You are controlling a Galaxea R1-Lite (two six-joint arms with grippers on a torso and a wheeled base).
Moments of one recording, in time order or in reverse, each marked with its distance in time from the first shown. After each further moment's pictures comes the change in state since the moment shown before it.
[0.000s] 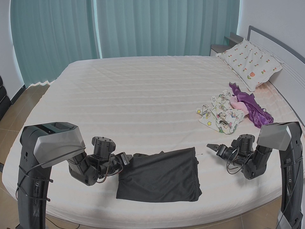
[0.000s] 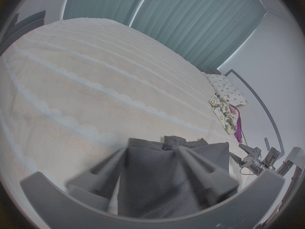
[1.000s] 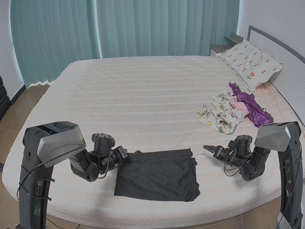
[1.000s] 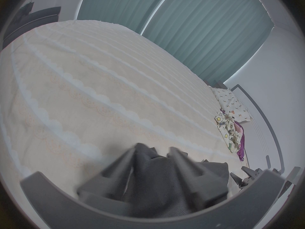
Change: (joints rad) left arm 0.026 0.038 -0.085 -0.004 0.073 -0.086; right arm 0.037 -0.006 0.015 -0.011 -0.001 -0.001
